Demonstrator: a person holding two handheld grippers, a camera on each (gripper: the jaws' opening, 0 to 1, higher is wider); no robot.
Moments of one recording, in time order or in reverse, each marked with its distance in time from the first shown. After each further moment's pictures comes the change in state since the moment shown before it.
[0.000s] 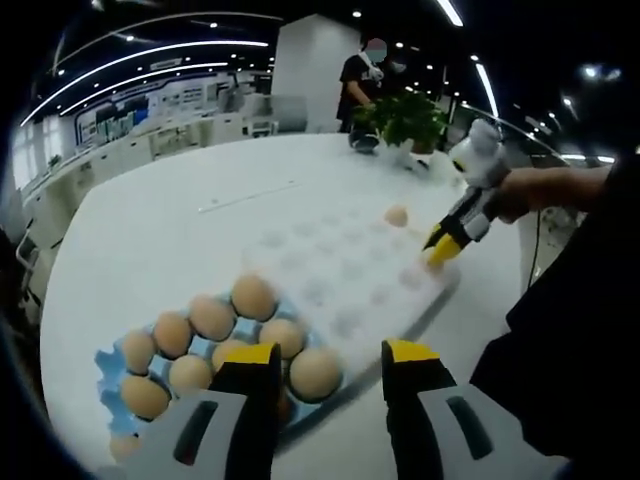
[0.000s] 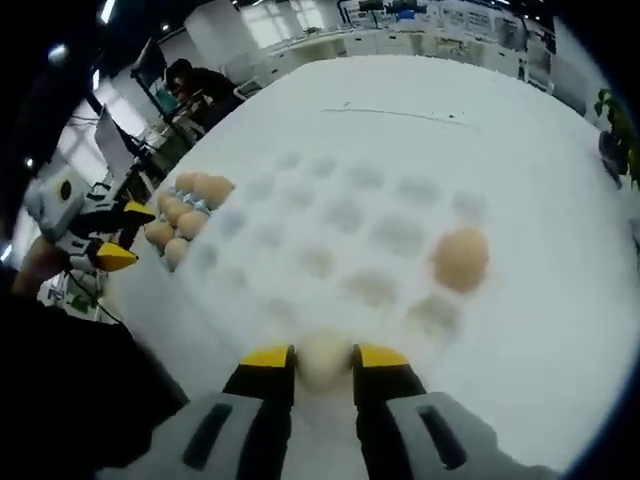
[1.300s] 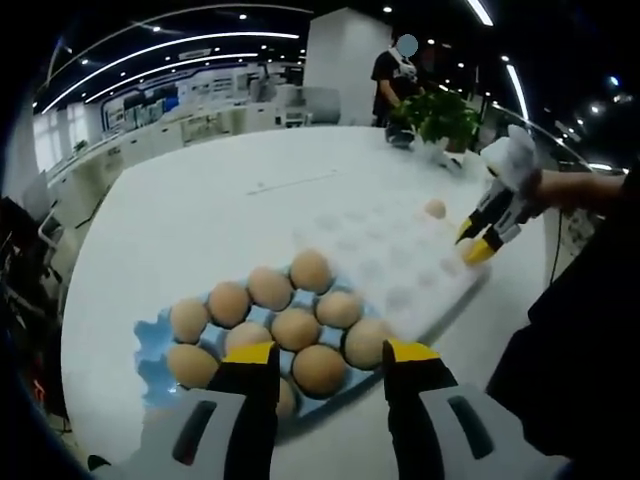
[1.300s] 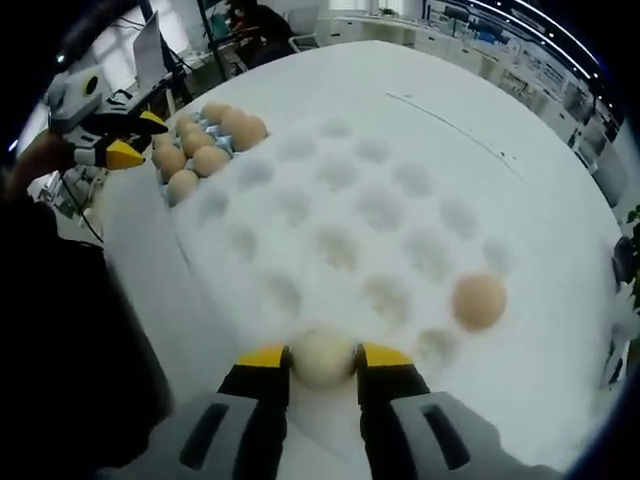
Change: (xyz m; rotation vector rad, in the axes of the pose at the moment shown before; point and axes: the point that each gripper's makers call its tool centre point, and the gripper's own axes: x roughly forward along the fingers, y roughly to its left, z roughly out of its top) left arm -0.028 0.045 -0.019 -0.066 0.032 0.128; right arm 0.006 0.000 -0.002 -0.229 0.095 -0.041
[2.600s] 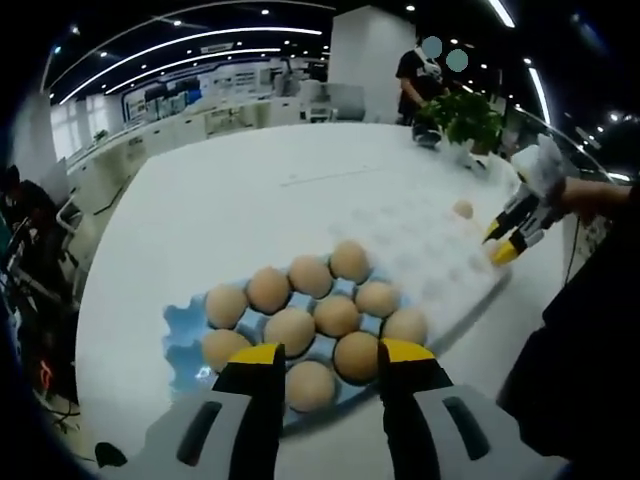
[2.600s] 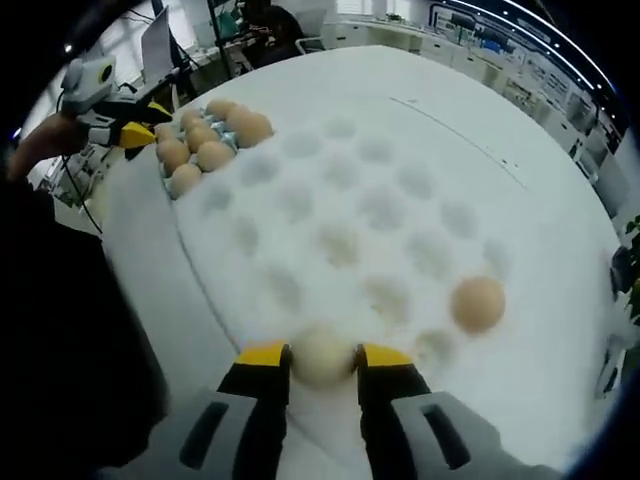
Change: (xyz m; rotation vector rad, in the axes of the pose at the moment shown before) left arm -0.008 0.028 -0.006 -0.040 0.013 0.086; right arm 0.002 0.002 -0.001 -0.067 0.038 -0.004
